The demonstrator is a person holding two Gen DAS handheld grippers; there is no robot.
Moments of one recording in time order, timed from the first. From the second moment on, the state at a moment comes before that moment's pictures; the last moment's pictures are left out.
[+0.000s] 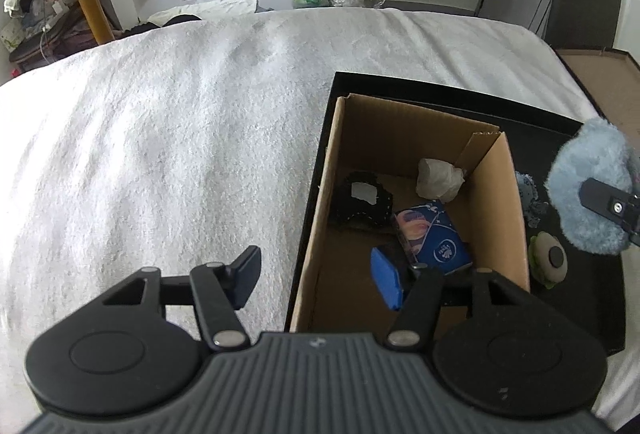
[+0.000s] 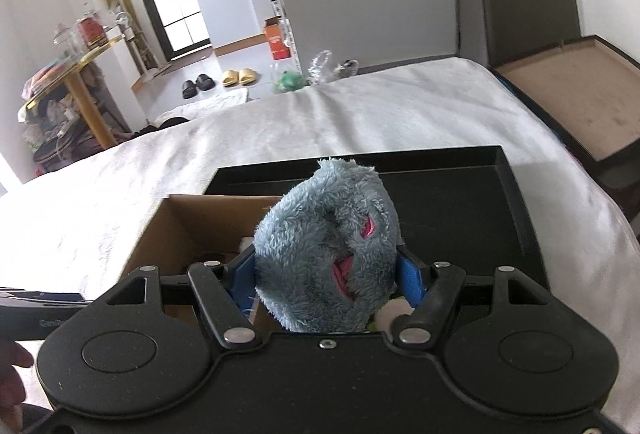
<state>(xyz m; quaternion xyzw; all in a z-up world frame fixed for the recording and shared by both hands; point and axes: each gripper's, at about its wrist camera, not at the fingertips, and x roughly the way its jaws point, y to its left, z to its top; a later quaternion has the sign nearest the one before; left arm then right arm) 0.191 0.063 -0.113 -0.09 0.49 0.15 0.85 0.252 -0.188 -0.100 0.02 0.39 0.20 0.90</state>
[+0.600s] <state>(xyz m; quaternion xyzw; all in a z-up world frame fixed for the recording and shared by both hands) 0.174 0.089 -0.132 -0.16 0.50 0.12 0.84 0.232 -0.124 -0.092 0.00 0.40 0.26 0.88</state>
